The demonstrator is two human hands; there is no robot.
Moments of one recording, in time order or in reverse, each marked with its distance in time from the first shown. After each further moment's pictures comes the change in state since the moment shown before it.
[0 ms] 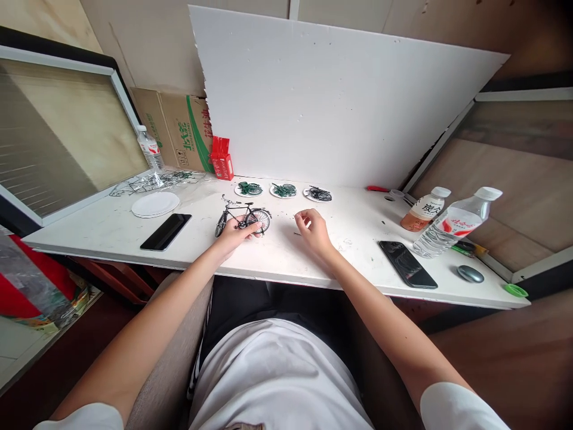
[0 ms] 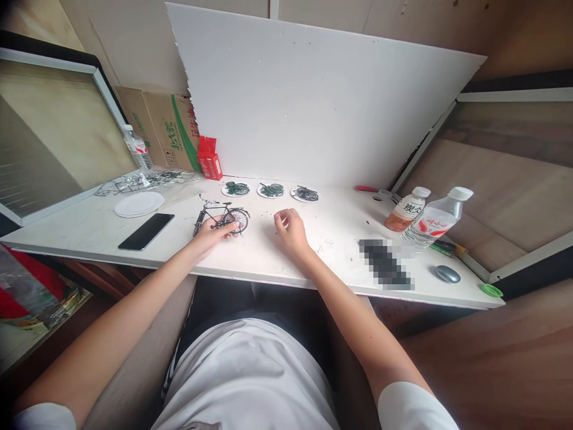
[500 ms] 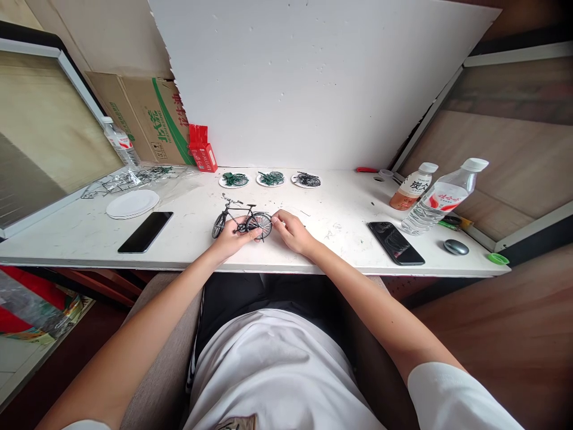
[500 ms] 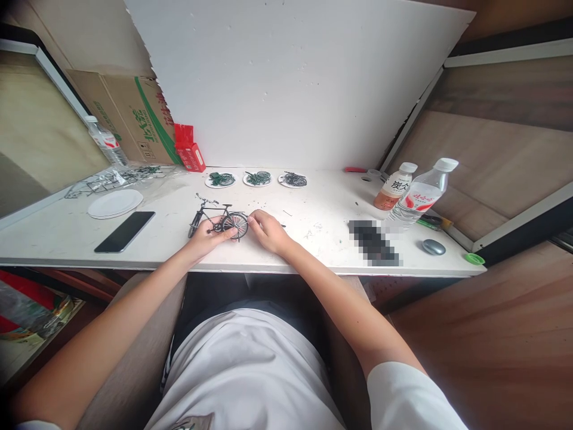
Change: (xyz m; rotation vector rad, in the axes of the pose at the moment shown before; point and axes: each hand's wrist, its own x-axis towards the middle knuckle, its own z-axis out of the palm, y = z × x) left_hand -0.023 -0.007 0.024 0.148 -0.224 0.086; right_hand -0.027 -0.015 0.008 0.136 -0.297 -0.203
